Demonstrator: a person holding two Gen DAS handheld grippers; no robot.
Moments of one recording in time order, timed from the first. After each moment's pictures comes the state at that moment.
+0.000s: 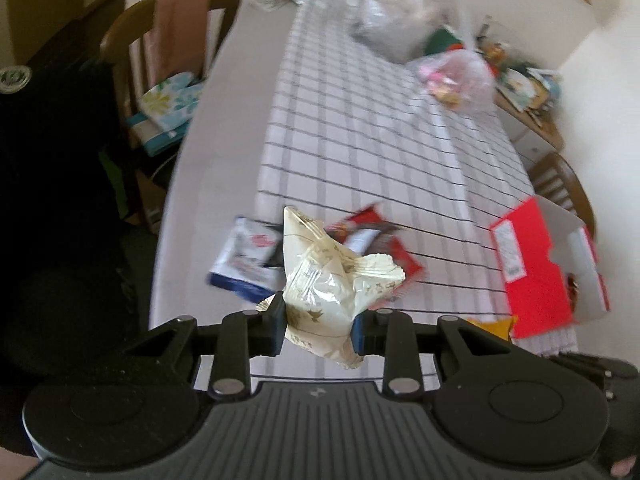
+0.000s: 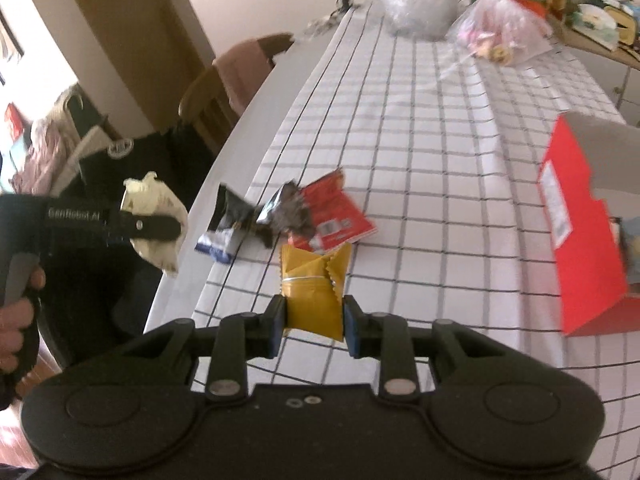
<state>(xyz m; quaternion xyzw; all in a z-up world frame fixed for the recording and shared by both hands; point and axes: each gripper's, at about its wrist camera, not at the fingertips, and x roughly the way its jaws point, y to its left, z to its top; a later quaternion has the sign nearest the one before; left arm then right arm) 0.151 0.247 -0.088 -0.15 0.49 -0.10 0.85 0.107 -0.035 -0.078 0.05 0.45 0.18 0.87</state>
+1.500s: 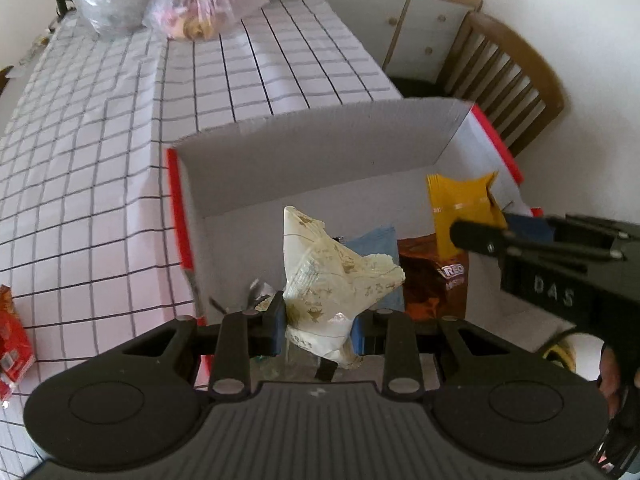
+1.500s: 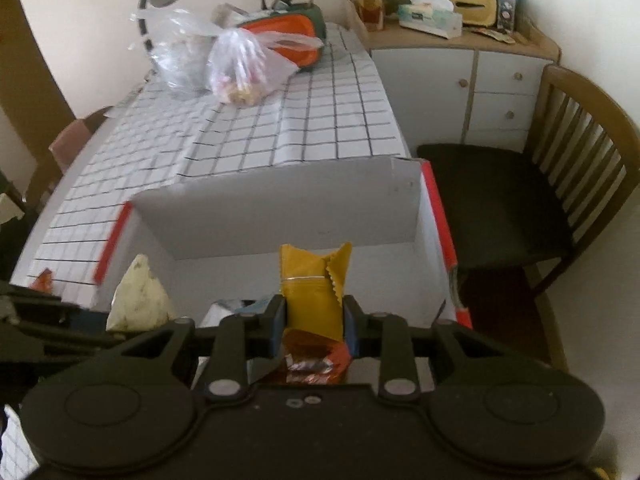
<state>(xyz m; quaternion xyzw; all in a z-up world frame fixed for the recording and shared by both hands) 0.243 -0.217 -0.111 0.04 0.55 -0.16 0.82 0.221 -0.400 -0.105 0.06 0.43 0.06 0.90</state>
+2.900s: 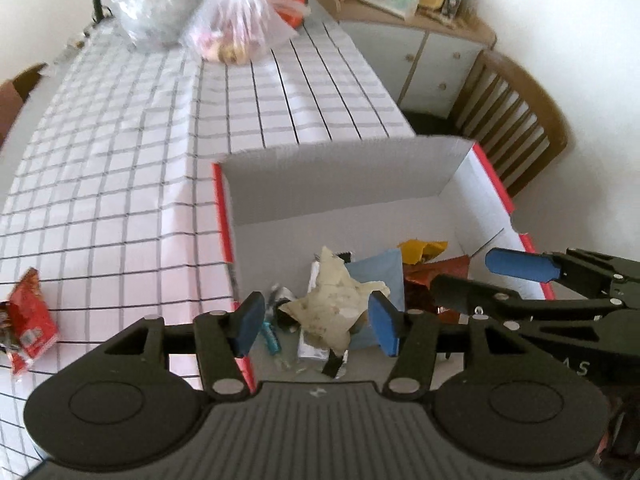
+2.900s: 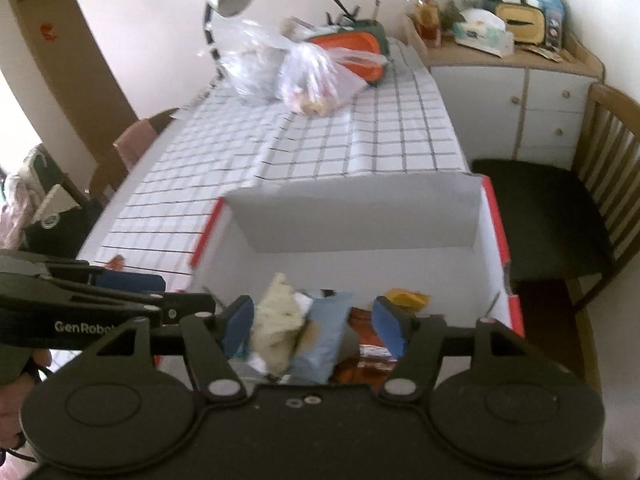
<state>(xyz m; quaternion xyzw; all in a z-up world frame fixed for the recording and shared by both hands) 0.208 -0.189 -0.067 0.01 0.50 -0.13 0.86 0.179 -0.377 -0.065 0.08 0.40 0.16 0.90</state>
